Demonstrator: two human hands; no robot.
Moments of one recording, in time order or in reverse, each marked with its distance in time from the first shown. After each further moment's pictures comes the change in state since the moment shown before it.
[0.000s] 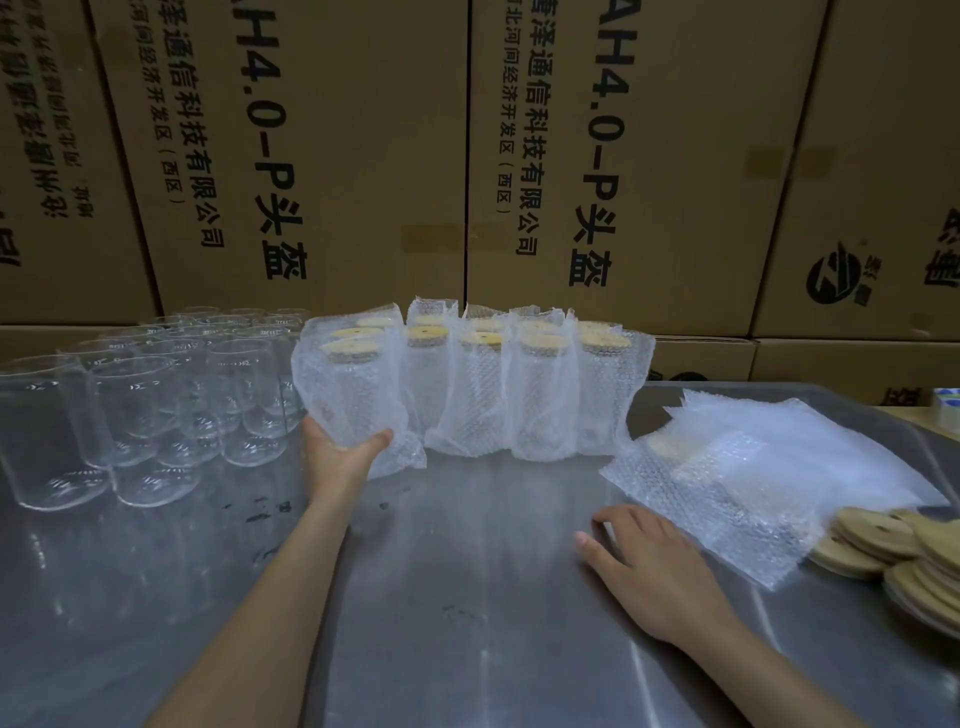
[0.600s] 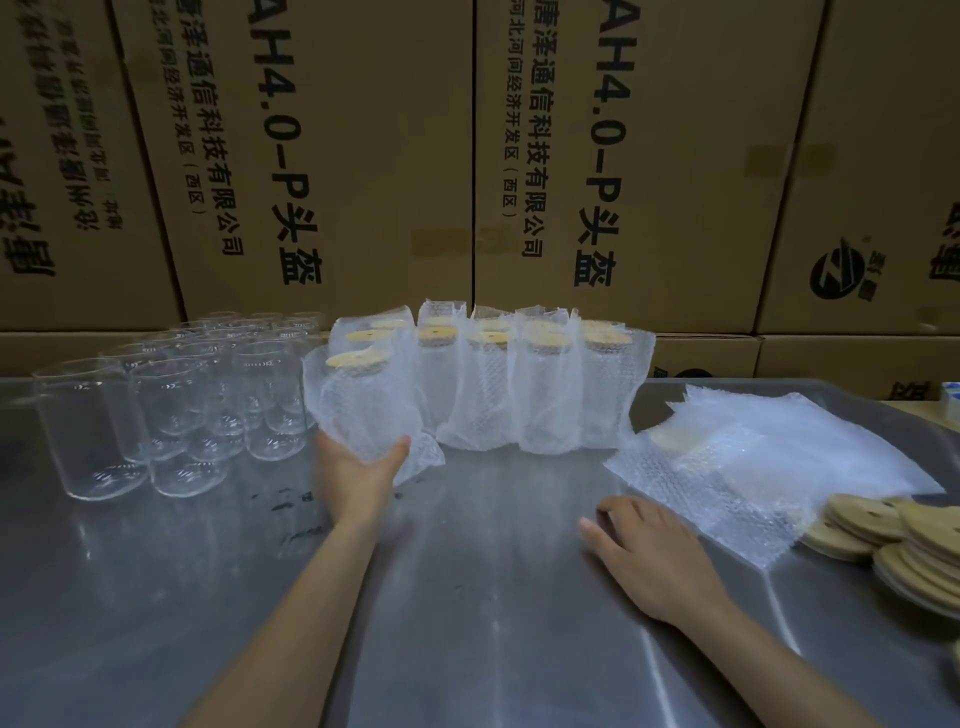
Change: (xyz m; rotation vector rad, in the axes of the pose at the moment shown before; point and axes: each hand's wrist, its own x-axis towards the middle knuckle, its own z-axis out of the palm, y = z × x) left_hand -0.054 0.024 -0.012 0.080 0.083 0.012; right_hand -0.005 -0.006 -0.006 -0.031 -0.042 0.026
